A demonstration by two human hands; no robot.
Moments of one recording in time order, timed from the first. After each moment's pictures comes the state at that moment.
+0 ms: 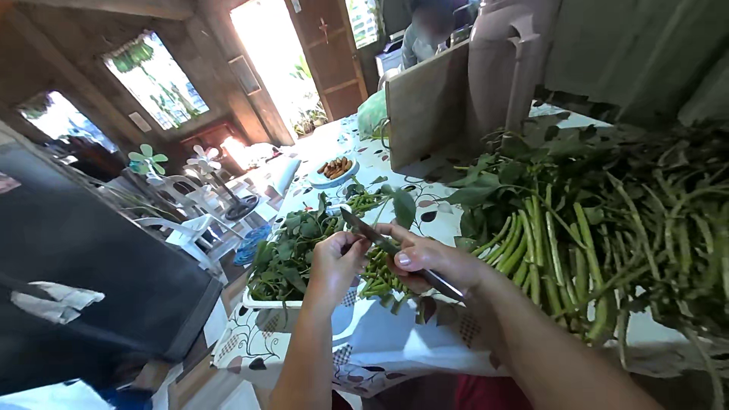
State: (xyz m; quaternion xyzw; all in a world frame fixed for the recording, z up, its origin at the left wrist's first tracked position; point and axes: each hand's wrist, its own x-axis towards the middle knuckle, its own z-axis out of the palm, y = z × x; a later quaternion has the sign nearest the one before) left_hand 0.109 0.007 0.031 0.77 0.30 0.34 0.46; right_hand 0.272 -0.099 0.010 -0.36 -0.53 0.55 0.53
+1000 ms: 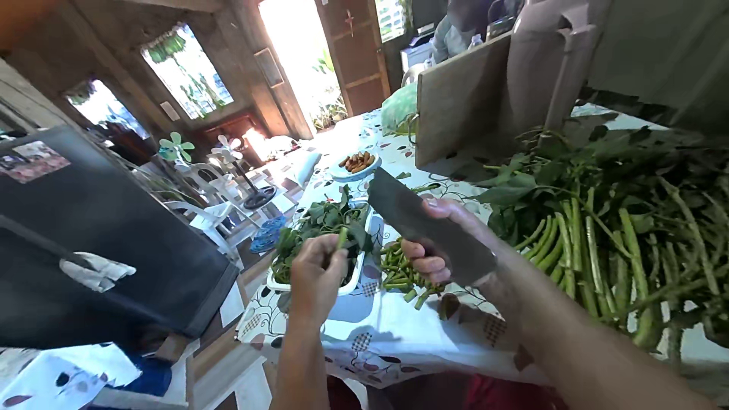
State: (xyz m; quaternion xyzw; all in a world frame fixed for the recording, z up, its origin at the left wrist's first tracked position) left_hand 0.041 0.007 0.026 0.77 0.28 0.48 0.31; right_hand 0.272 -0.083 0.023 -0.20 -0.40 0.72 0.54
